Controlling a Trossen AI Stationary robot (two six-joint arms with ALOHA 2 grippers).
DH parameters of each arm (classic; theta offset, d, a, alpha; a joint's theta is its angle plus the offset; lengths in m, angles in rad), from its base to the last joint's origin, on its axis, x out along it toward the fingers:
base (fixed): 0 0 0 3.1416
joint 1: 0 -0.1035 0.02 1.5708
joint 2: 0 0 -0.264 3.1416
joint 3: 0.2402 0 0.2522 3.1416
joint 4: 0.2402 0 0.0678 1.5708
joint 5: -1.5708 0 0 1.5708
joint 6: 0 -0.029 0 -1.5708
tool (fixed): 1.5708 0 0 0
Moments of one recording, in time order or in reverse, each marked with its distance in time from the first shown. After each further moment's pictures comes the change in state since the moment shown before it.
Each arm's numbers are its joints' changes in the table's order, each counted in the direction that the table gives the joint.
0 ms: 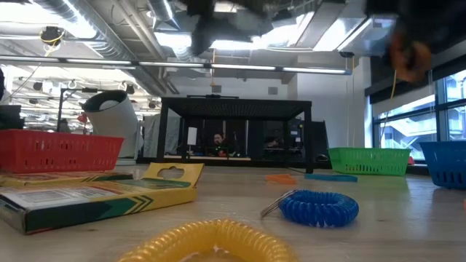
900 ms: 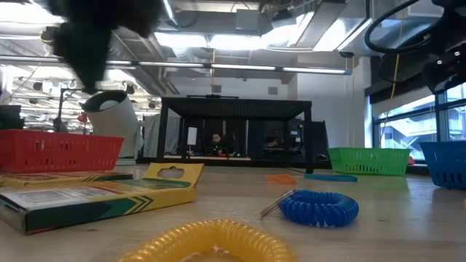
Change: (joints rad) left arm 0.278 0.000 0.000 0.752 -0.056 0.567; right arm -0.160 0.031 -0.185 0.354 0.077 -0.403
